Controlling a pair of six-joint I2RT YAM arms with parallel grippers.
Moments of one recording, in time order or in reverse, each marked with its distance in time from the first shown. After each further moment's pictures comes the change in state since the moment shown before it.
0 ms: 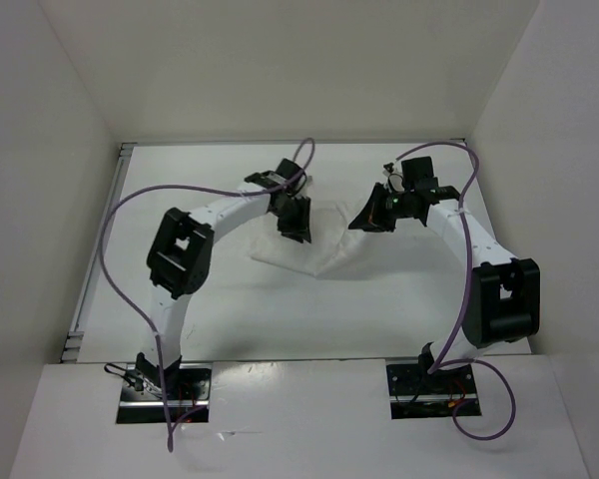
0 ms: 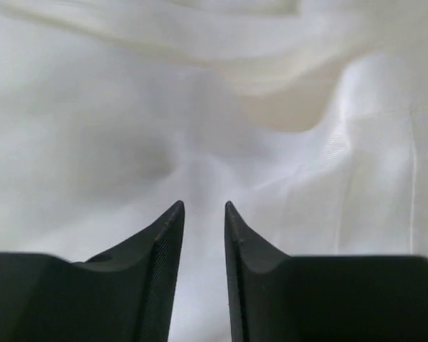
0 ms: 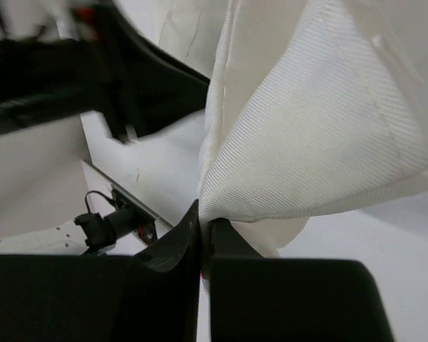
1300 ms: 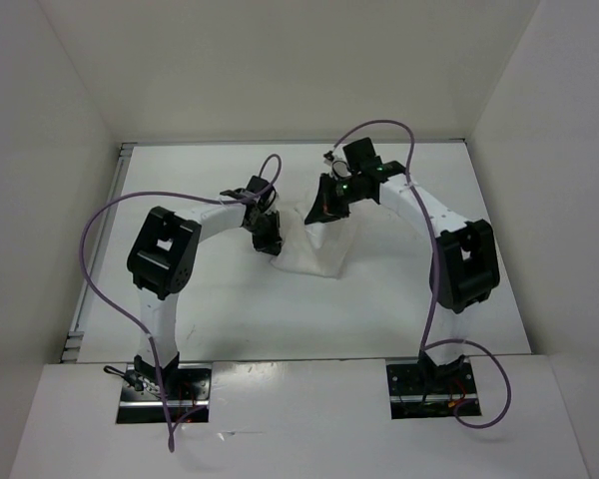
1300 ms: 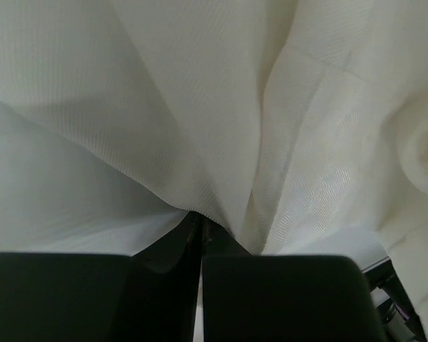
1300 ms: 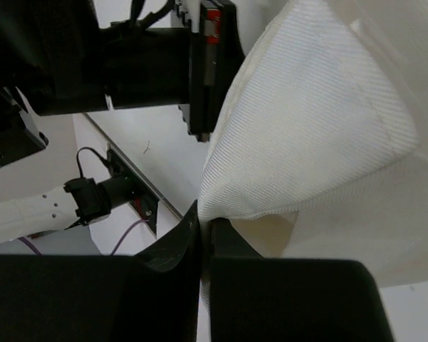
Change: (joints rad) left arm 0.151 -0.117 -0.358 0.165 0.031 -0.101; right arm 0.231 0.272 0.327 -0.075 -0.019 -0.059
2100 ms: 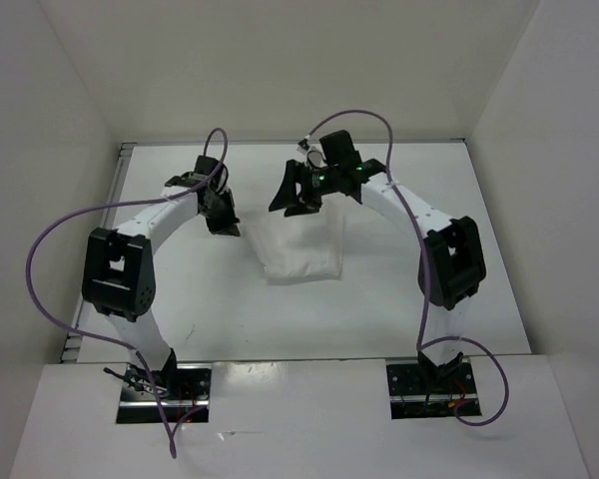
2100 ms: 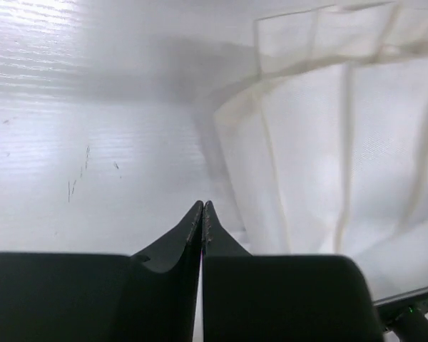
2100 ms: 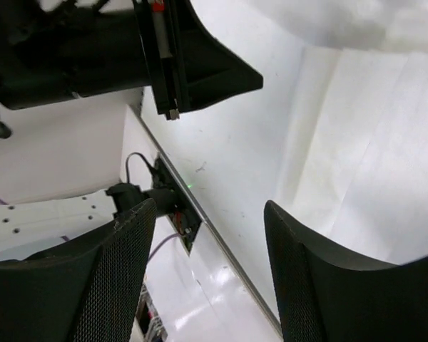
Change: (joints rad) left arm 0.197 -0.236 -0.066 -0.130 -0.154 0.068; right arm 0.127 0.138 0.129 0.187 -0.084 0.139
